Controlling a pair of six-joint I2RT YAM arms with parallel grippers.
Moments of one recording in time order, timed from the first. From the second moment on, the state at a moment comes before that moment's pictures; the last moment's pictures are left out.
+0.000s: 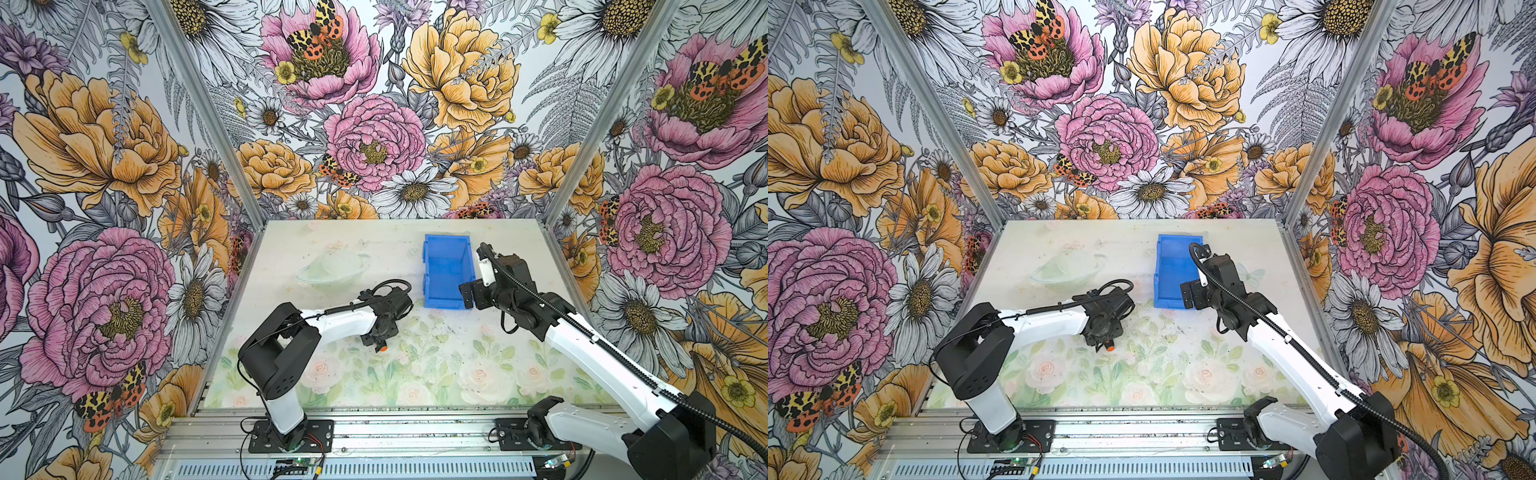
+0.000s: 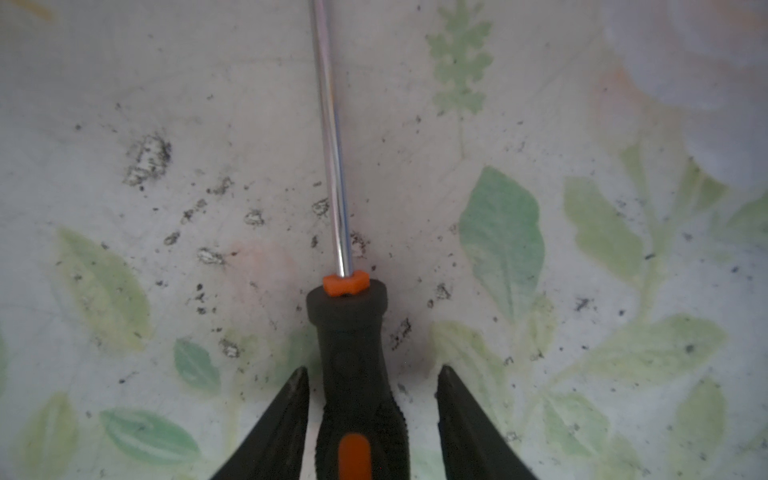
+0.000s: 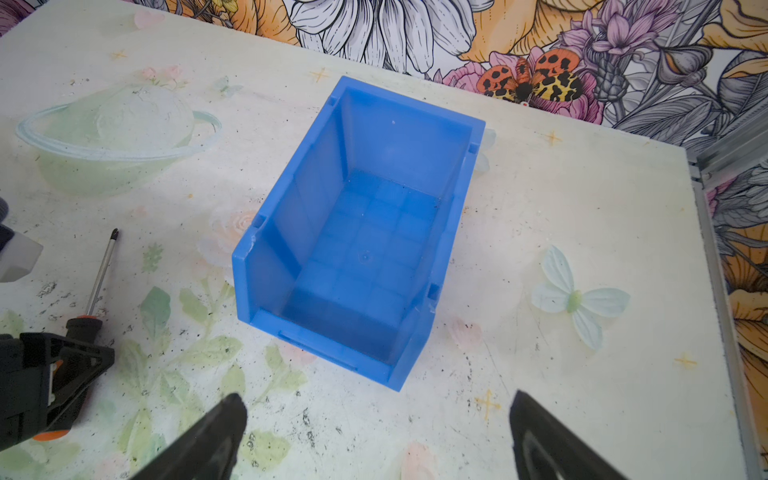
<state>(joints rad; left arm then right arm) -0.80 1.73 1.02 -0.65 -0.27 -1.13 0.45 1.13 0.94 -0.52 0.13 0.07</state>
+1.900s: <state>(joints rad) -0.80 2.13 1.93 -0.68 -0.17 -0.70 0.32 1.03 0.91 -0.52 0.25 0.27</state>
